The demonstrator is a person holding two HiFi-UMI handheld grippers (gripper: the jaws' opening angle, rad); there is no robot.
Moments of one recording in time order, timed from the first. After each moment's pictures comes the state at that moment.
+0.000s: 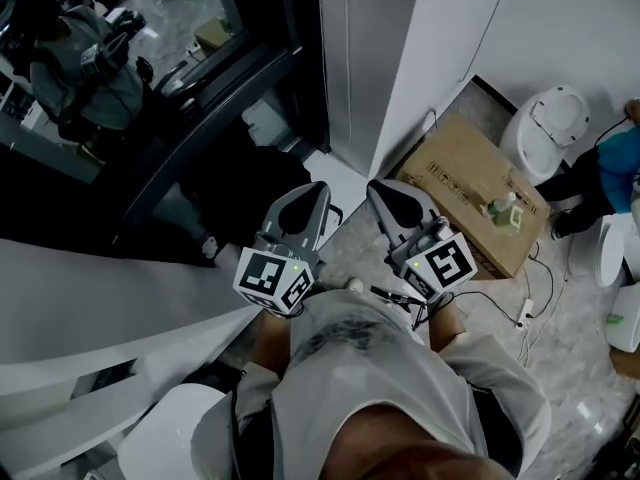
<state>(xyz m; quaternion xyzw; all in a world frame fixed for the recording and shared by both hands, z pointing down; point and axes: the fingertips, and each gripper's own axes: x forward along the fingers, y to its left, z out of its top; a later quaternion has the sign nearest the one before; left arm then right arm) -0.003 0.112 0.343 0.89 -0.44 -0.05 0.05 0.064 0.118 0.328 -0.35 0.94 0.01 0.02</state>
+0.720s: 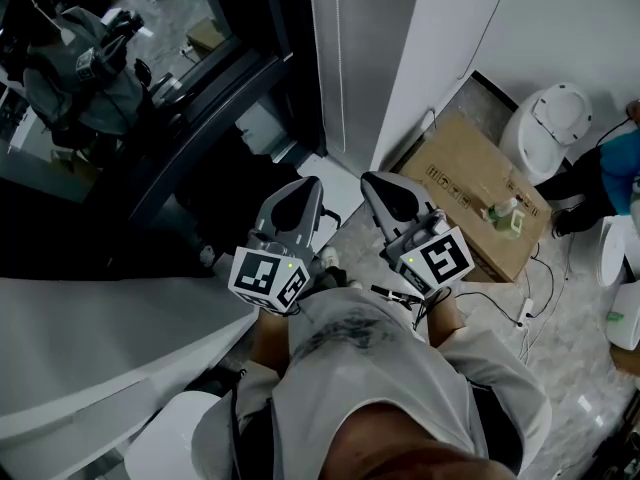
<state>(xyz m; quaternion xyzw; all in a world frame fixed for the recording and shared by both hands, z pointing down) -0.002 0.057 0.346 0.89 -0.45 -0.05 0.05 0.067 0.063 0.327 -0.35 0.93 0.01 0.02</state>
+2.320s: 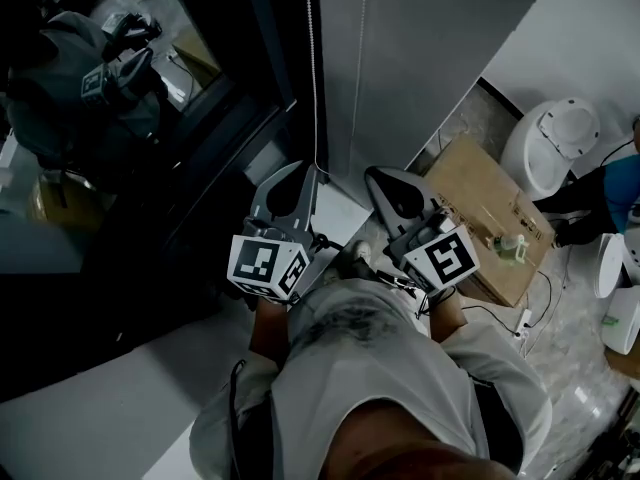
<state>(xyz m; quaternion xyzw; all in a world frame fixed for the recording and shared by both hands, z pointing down) -0.036 -0.139 0.344 0.88 -0.47 -0.04 0.05 0.042 -0.114 0.326 -0.37 0.93 0.02 0.00</state>
